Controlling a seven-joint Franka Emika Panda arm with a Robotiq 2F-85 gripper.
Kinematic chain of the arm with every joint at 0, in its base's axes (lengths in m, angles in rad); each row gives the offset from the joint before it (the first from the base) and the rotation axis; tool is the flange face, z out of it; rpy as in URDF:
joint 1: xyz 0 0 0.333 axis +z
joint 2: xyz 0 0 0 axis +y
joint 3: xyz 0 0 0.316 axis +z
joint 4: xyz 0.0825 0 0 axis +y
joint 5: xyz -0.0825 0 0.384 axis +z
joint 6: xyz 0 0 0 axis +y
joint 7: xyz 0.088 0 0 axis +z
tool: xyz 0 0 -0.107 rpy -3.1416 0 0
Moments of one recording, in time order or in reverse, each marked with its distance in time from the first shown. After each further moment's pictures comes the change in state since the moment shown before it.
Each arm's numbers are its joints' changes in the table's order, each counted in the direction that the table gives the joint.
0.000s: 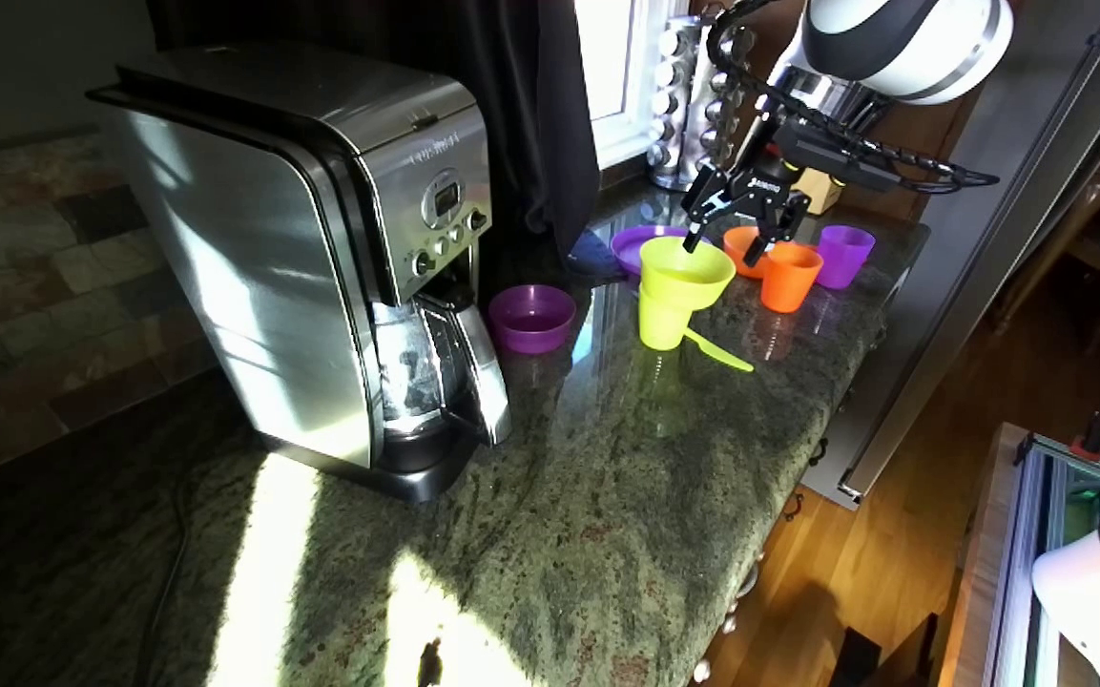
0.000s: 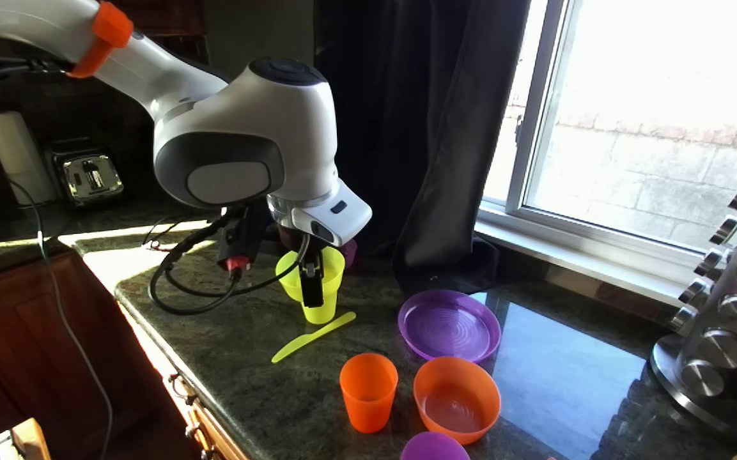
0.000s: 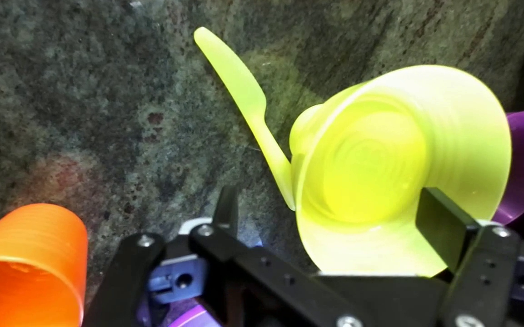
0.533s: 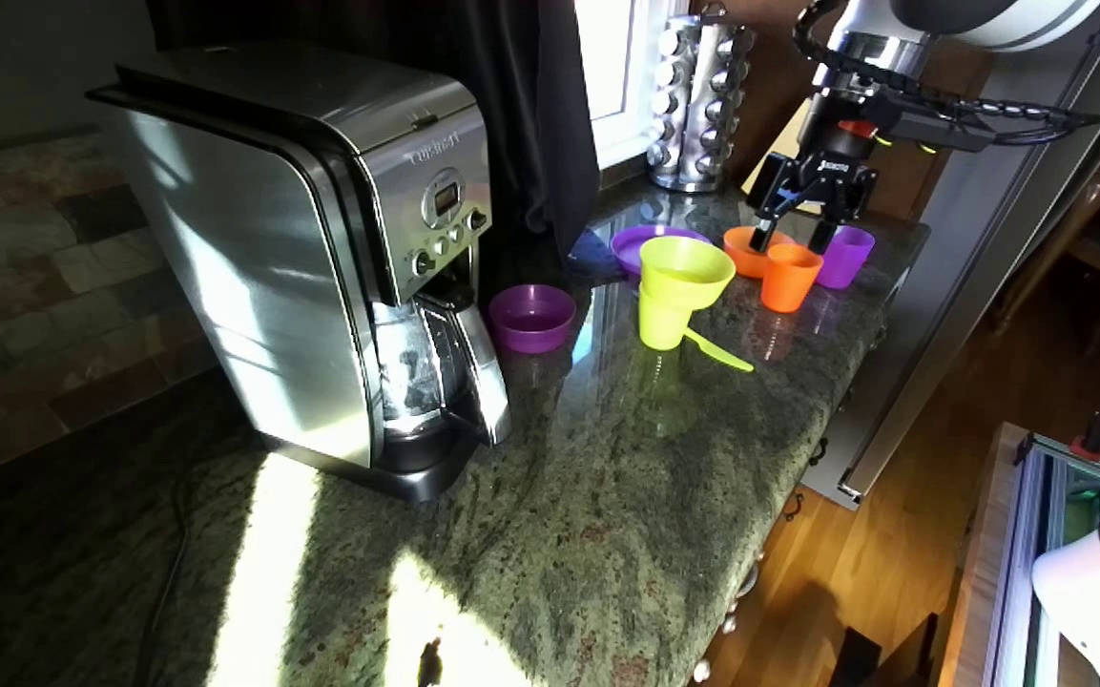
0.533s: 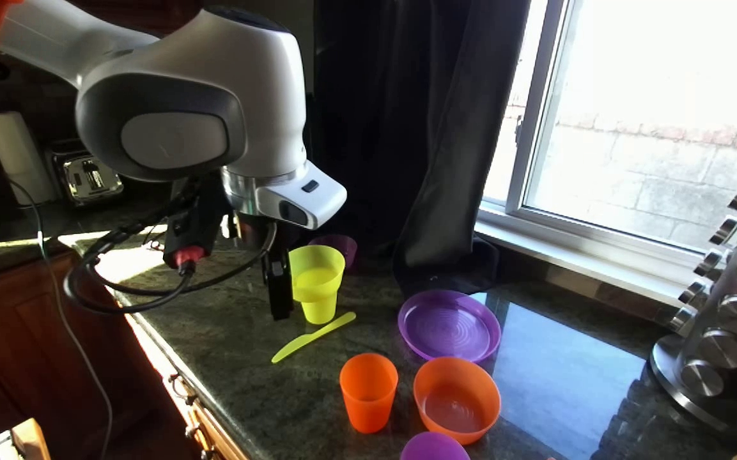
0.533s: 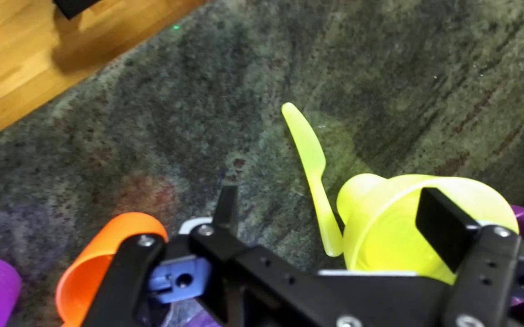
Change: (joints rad) arm -0.049 -0.207 -0.002 0.074 -0.192 0.241 0.045
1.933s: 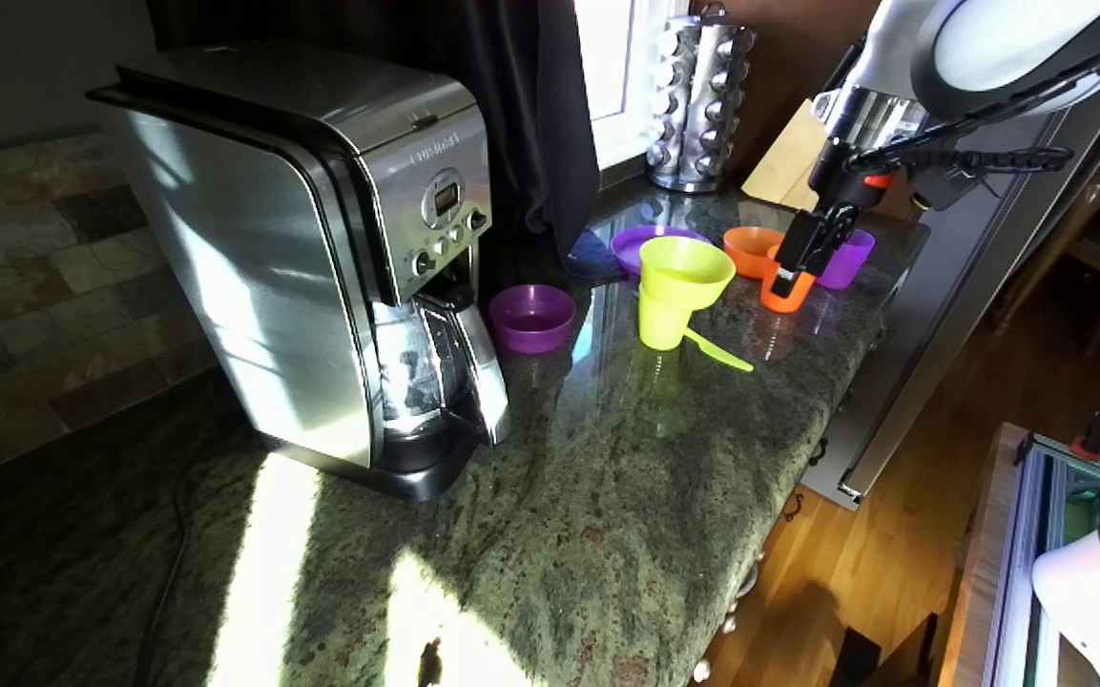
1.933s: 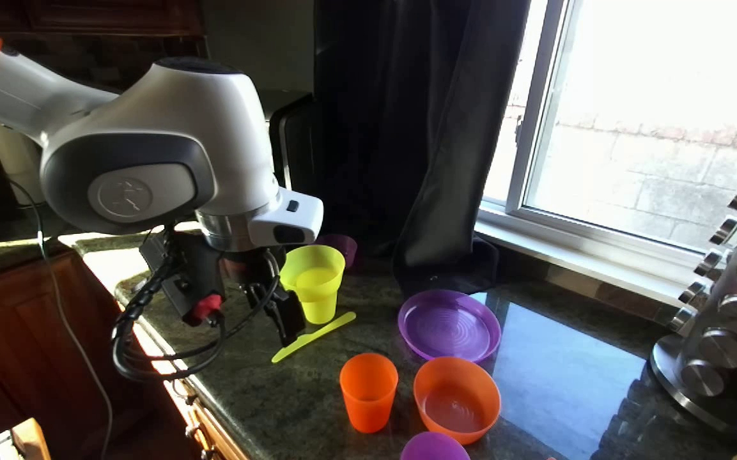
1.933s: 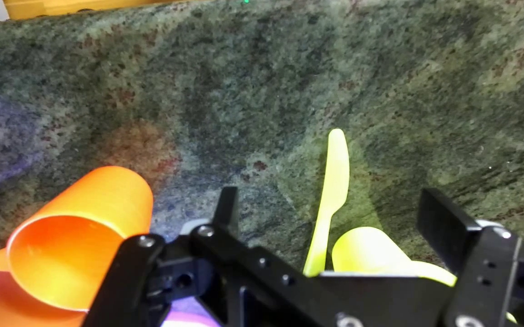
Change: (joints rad) arm 0.027 -0.031 -0.002 0.158 -0.118 -0.200 0.323
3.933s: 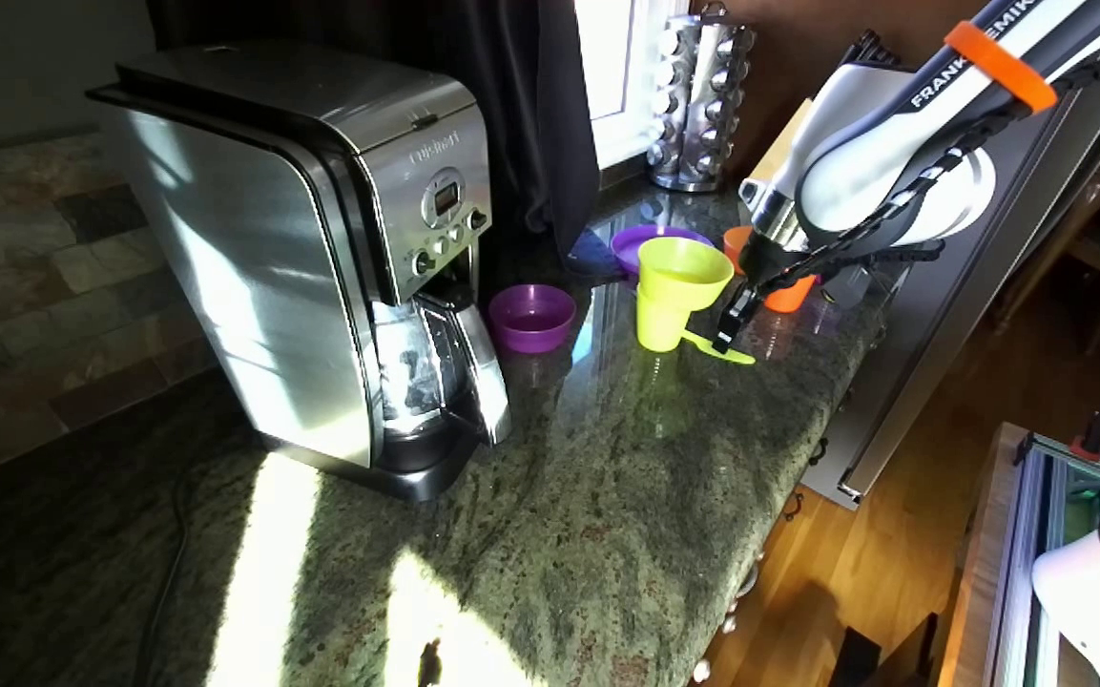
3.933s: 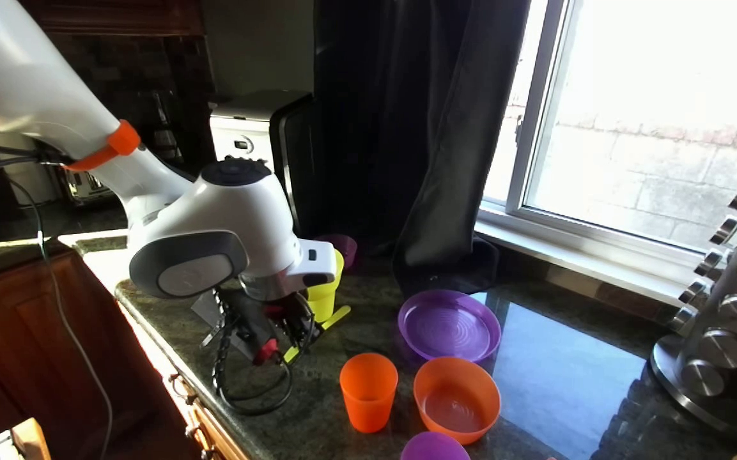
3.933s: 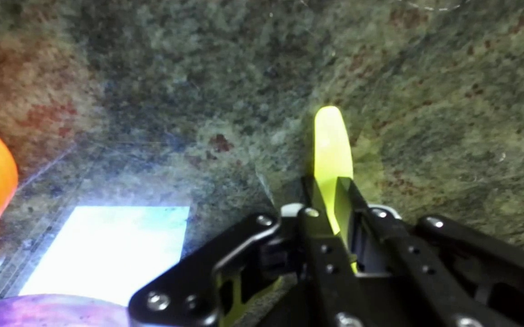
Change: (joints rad) arm 0.139 0.390 -0.015 -0.024 0.234 -0.457 0.277
